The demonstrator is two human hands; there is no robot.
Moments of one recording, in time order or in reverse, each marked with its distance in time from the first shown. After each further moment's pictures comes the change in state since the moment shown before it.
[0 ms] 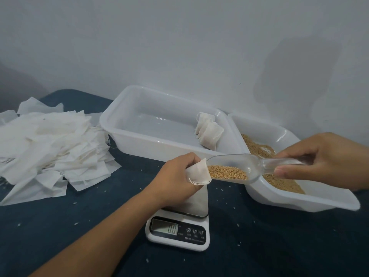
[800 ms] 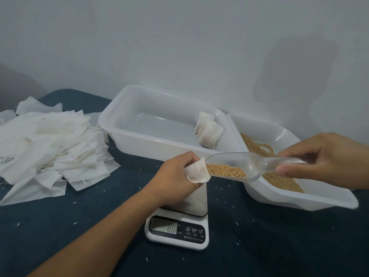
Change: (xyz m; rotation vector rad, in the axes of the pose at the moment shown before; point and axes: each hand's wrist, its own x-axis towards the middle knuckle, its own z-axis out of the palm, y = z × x) left_hand 0.000 0.000 0.000 -0.027 0.007 0.005; right_hand -0.006 0.000 -0.001 0.018 0.002 0.060
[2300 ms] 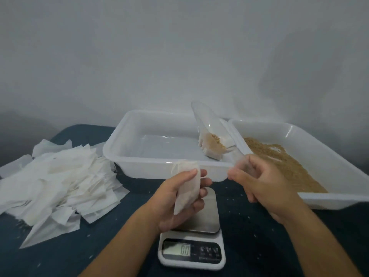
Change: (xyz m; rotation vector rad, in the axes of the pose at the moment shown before) left_hand -0.002 0.013 -0.015 -1.200 -0.318 -0.423; right_hand 0.048 -0.021 0.127 0.874 0.341 -0.074
